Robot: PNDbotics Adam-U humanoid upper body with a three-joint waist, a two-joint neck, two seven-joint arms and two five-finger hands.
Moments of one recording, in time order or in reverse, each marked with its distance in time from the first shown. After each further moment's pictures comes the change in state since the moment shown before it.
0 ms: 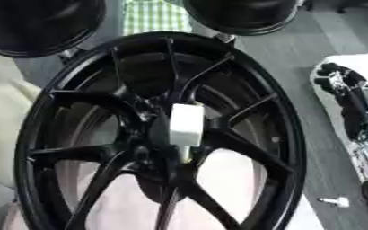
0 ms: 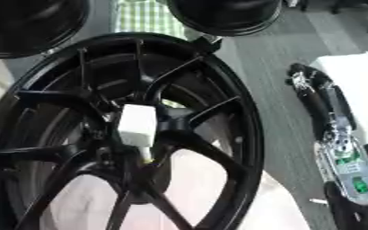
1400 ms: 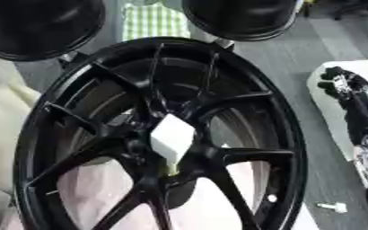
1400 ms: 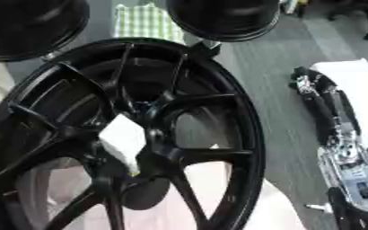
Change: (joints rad) left arm 0.303 0.039 0.136 -0.040 0.064 -0.031 0.242; right arm -0.007 0.001 -0.005 0.000 -0.007 -0.002 -0.005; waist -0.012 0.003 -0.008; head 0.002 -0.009
